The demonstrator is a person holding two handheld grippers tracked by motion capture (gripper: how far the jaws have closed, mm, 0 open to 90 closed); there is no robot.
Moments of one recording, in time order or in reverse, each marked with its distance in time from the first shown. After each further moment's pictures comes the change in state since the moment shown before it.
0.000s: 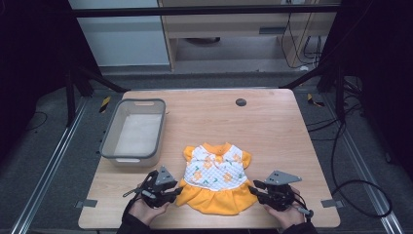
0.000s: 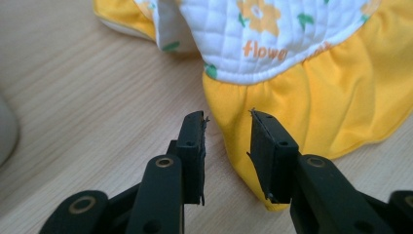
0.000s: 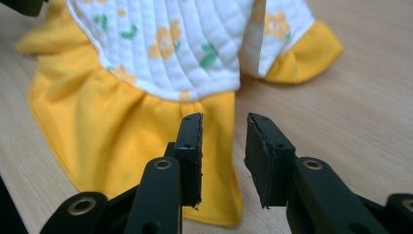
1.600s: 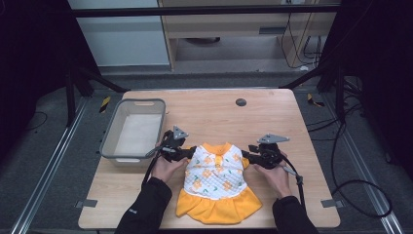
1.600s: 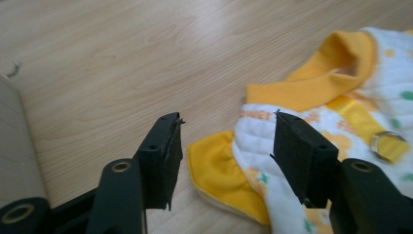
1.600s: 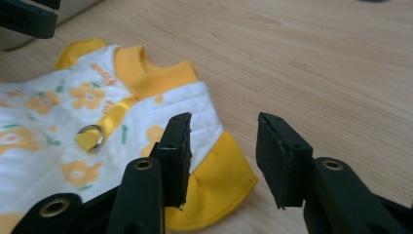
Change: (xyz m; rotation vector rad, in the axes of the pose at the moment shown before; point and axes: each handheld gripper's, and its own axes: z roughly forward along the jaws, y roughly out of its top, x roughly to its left) left arm 0.068 0.091 0.091 -0.037 0.132 -0.077; right arm -0.076 0.062 0.076 -0.027 -0.058 0.094
